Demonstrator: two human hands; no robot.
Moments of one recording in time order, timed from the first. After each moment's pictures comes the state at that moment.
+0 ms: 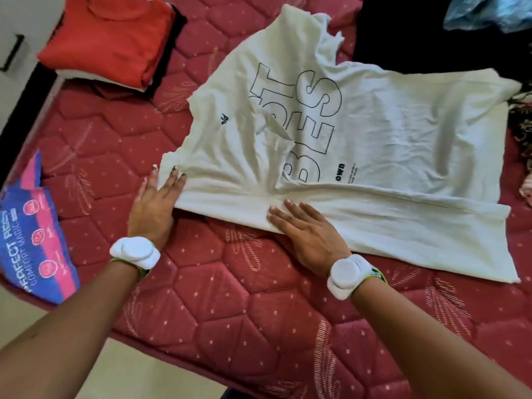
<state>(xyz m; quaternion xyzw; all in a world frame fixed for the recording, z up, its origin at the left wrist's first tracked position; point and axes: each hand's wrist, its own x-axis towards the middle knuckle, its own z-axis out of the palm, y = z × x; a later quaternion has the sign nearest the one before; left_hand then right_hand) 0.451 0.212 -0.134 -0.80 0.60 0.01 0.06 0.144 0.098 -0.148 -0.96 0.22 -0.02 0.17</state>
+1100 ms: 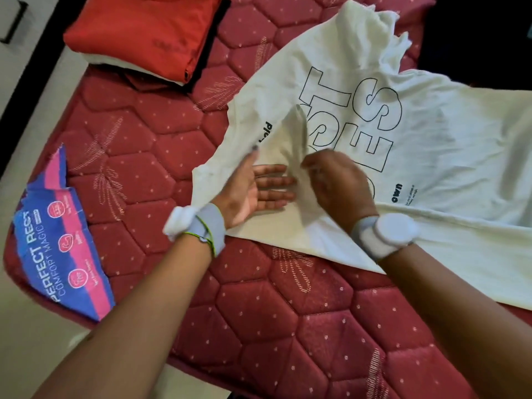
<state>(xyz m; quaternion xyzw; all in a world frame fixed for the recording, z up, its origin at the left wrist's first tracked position) 0.425 0.112 -0.101 -0.59 0.05 0.69 -0.42 0.257 0.038 -0.103 -0.87 0.34 -0.25 0.24</state>
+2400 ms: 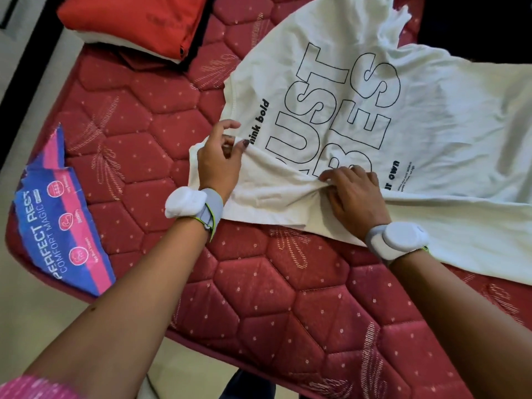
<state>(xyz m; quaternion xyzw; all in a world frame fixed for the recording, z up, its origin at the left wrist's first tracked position) 0.436 0.133 -0.117 -0.82 0.34 0.22 -0.40 0.199 0.067 -0.130 -0.90 0.40 -0.07 0.18</state>
